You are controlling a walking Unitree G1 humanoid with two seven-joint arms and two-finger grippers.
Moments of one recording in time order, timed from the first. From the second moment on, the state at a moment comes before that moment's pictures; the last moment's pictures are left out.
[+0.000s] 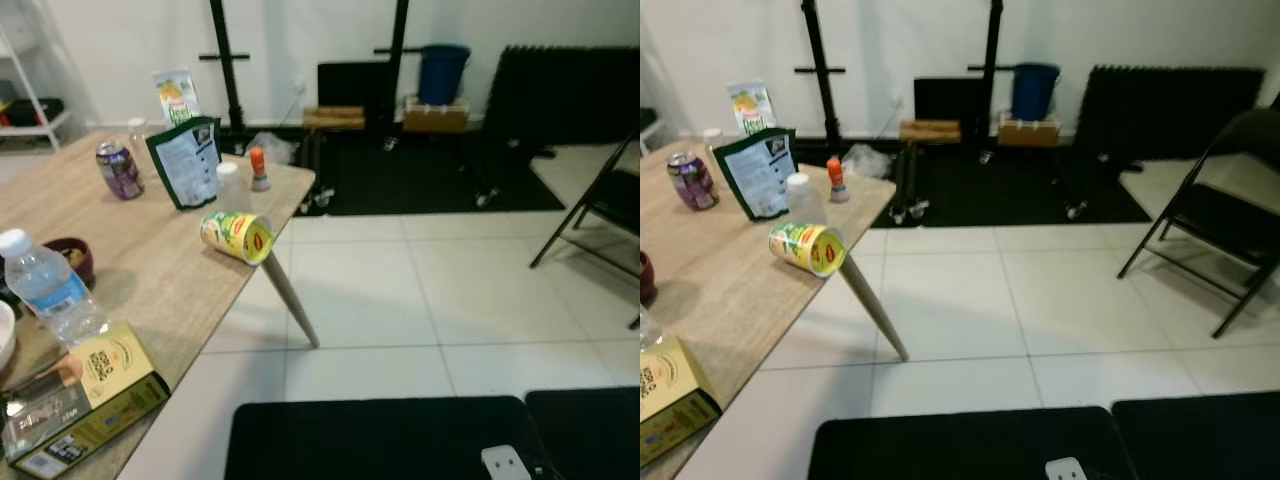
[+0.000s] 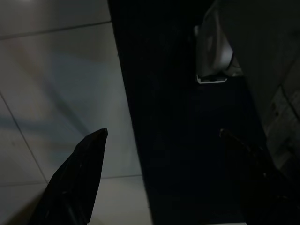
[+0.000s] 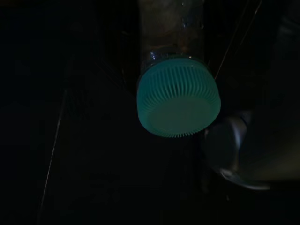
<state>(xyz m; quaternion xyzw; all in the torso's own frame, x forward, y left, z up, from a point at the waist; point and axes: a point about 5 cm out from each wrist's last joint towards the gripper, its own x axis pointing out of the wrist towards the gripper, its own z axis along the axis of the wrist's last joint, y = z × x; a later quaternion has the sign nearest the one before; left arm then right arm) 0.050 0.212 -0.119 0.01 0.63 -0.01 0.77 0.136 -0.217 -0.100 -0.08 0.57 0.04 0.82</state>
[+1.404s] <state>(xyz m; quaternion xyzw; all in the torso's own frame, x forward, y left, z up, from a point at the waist) 0.056 0.211 -0.119 0.02 0.62 -0.02 0.78 0.137 -0.215 -0.100 -0.09 0.56 0.05 0.82</state>
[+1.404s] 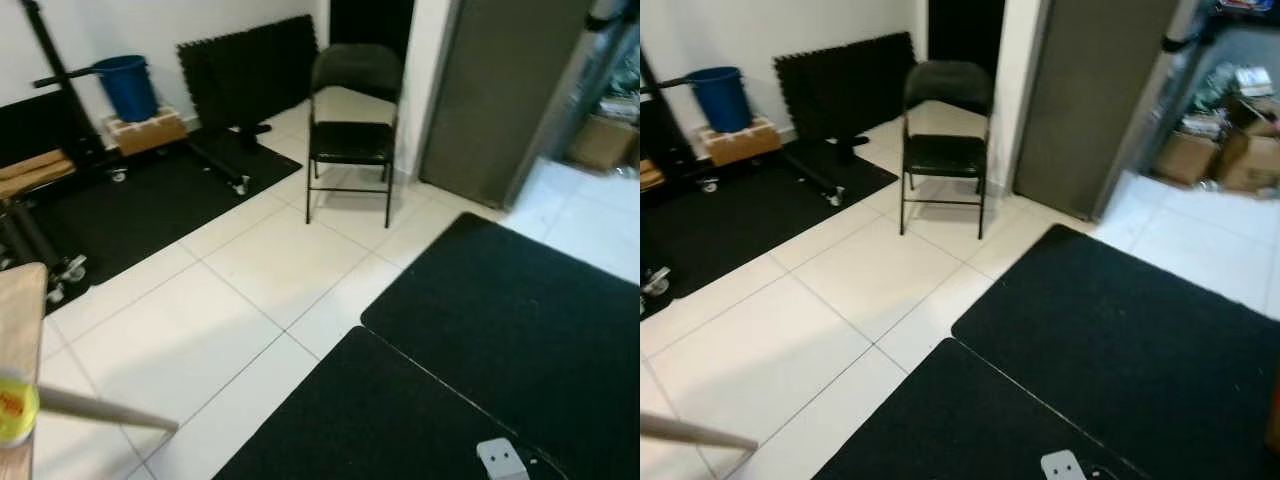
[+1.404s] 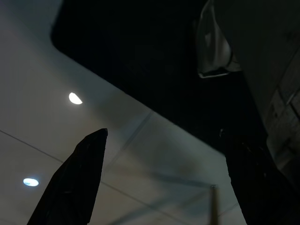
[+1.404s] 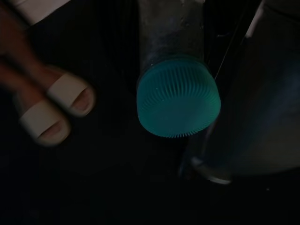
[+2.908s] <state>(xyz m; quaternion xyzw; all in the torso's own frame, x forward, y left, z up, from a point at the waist) 0.048 0.212 -0.119 0.01 0.63 -0.02 0.77 0.135 -0.220 -0.099 -0.11 0.56 0.03 0.82</state>
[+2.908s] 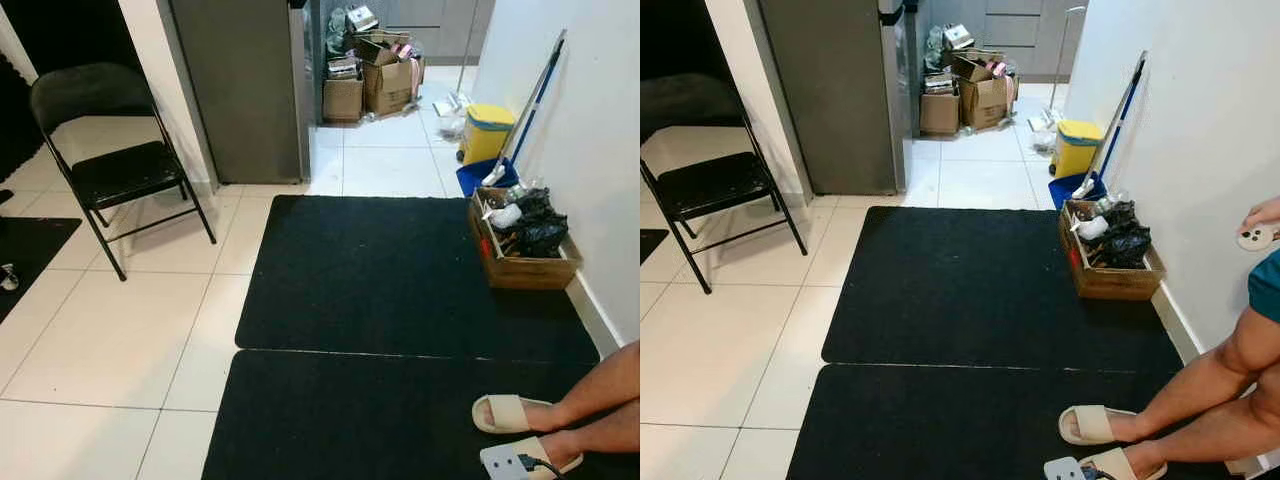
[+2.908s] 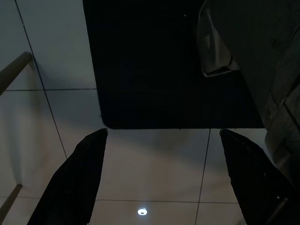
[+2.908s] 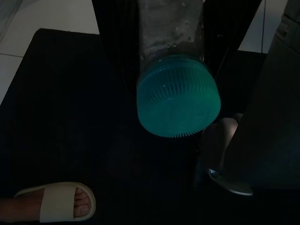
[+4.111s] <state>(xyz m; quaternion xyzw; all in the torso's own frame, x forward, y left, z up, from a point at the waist) 0.067 0.206 -0.117 0.00 0.60 -0.04 0.80 0.152 -0.219 -0.093 -0.11 0.54 0.03 0.84</state>
